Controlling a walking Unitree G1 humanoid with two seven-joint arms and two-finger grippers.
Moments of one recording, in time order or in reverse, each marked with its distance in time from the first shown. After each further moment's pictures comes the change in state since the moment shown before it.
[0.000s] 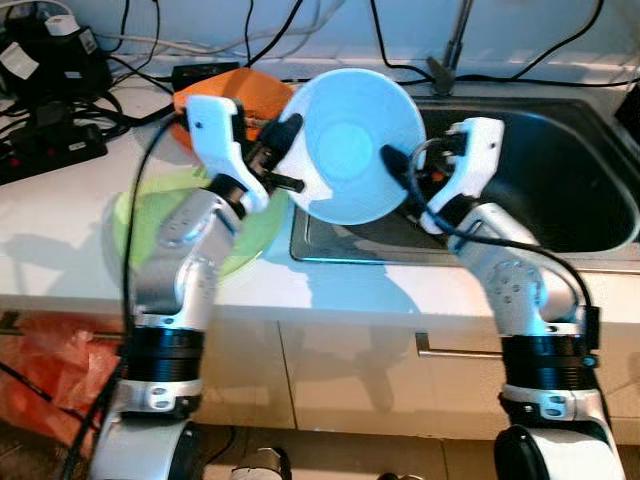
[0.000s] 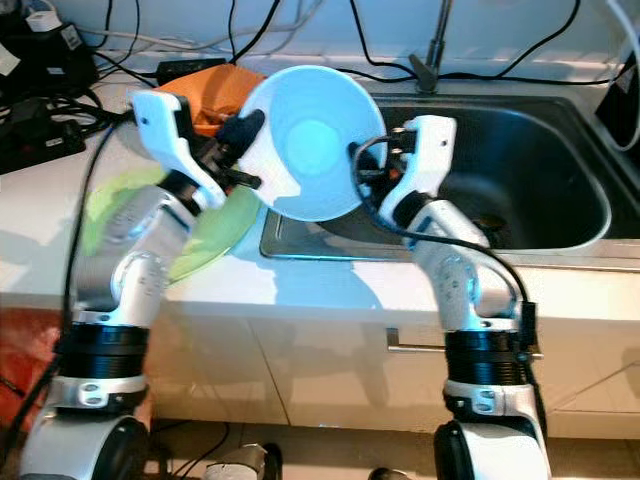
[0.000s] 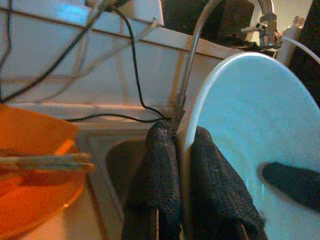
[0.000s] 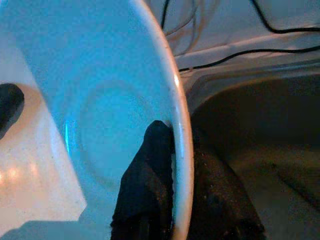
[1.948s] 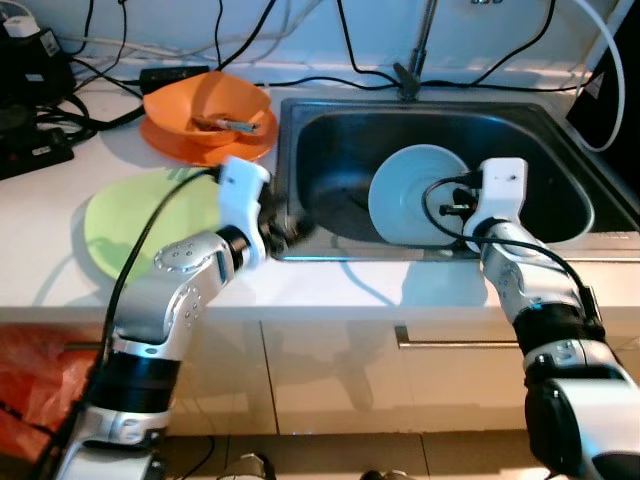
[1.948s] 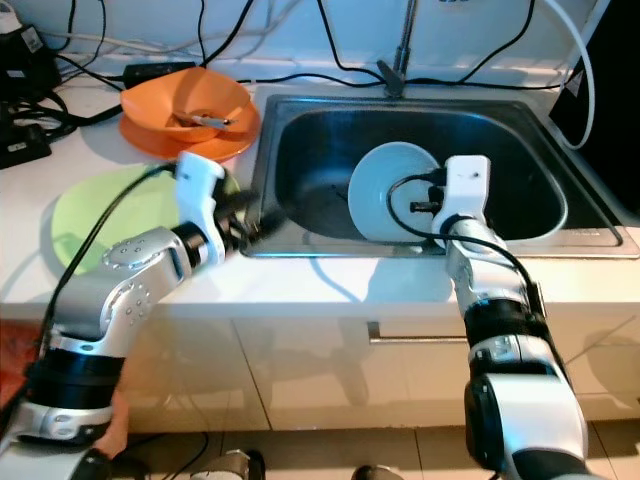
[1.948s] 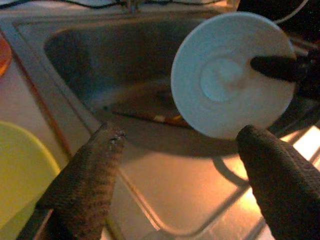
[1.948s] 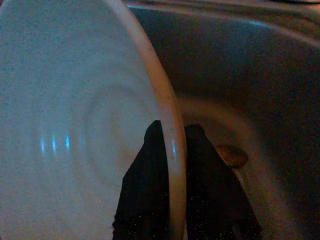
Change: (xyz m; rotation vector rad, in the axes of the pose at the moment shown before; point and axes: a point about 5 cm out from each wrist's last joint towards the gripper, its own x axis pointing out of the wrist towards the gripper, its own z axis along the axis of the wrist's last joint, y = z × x) left arm -0.035 0.002 -0.041 0.084 0.464 -0.107; right arm -0.001 -0.099 -0.040 -0.332 0.197 -0.514
